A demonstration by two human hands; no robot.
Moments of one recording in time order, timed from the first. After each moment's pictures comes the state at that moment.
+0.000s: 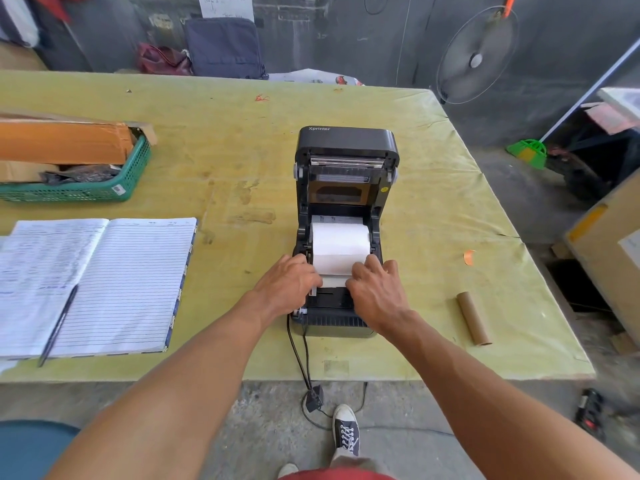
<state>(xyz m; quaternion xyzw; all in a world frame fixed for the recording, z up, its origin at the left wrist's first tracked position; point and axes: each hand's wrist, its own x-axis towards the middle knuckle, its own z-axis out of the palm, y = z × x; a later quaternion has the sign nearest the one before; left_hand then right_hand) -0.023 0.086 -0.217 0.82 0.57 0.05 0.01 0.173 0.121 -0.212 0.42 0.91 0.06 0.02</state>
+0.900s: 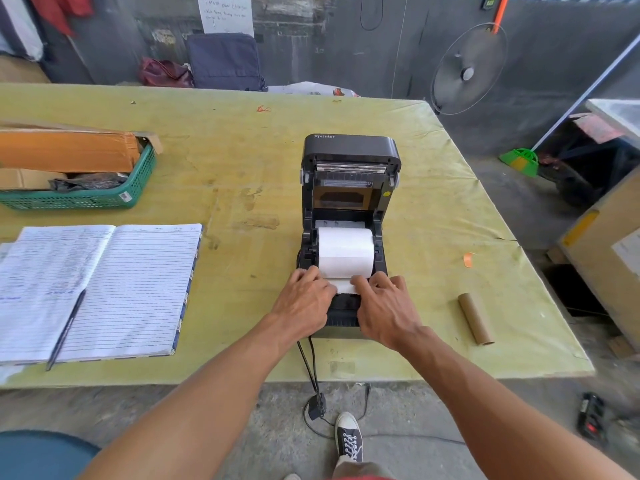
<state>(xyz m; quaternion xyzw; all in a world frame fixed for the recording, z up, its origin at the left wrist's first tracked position) 0.005 0.061 -0.224 0.79 0.61 0.07 0.00 0.189 0.104 -0.223 0.43 0.90 -0.04 0.00</state>
